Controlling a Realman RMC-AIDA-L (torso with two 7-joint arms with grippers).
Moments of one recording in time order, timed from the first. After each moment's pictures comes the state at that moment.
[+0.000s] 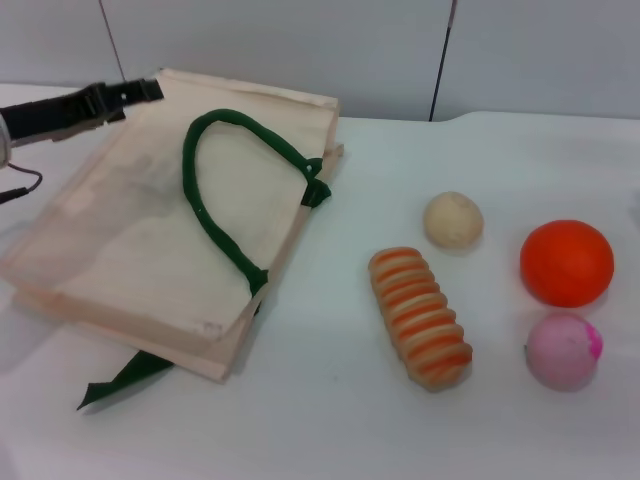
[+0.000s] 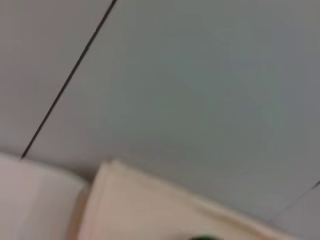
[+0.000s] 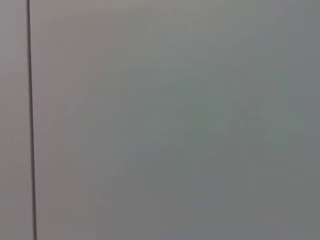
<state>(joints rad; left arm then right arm) -0.65 -2.00 0.41 0.72 -0.98 -1.18 0.99 0.66 2.03 -0.56 0.09 2.42 1.22 -2.88</state>
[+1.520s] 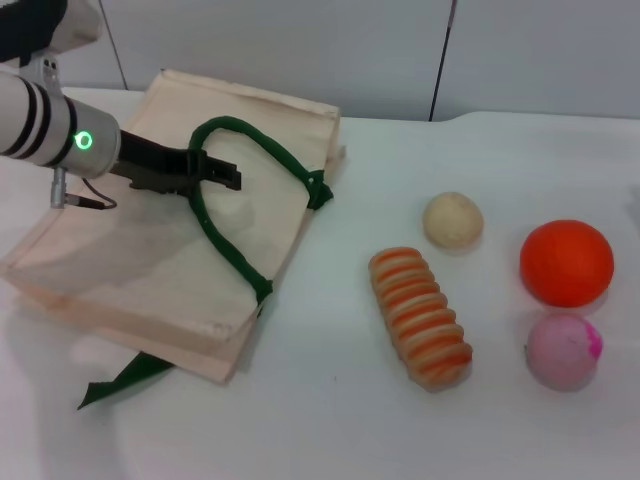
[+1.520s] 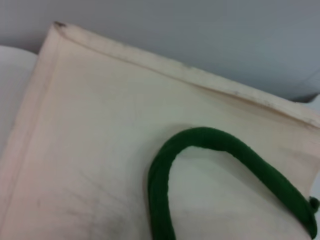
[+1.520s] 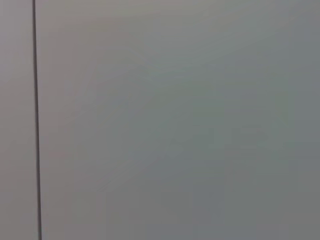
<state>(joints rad) -0.92 -1.94 0.54 0.48 -0.48 -1.10 0.69 0.68 2.03 -0.56 0.09 2.42 1.21 -2.88</state>
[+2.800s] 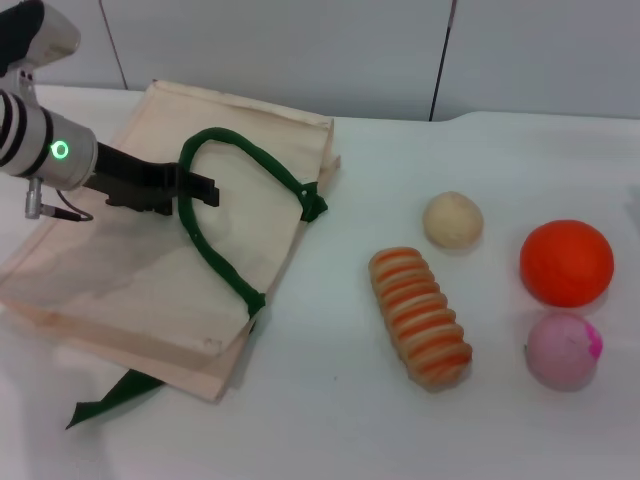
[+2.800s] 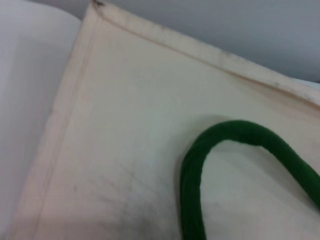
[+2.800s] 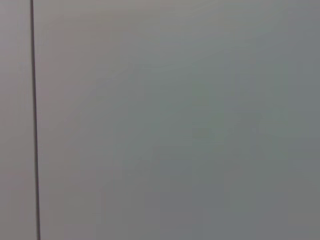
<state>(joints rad) -0.89 -1.93 0.54 0.52 -0.43 -1.16 0.62 0.68 2.03 -0.56 0.09 2.42 1.20 -2.88</state>
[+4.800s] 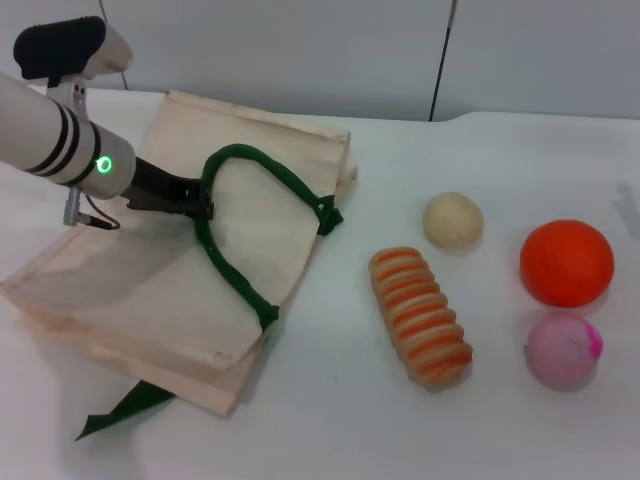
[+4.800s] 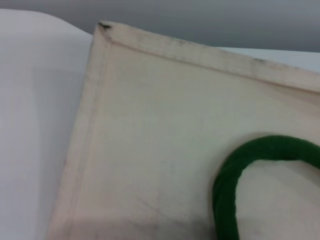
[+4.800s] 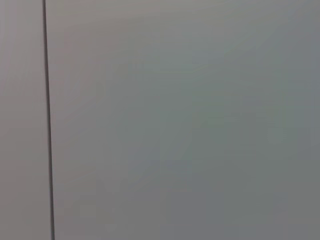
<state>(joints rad) -0.96 -1.94 0.67 0.35 -0.42 -0.94 0.63 0.70 2.03 -0.56 0.10 2.42 1.21 -2.88</state>
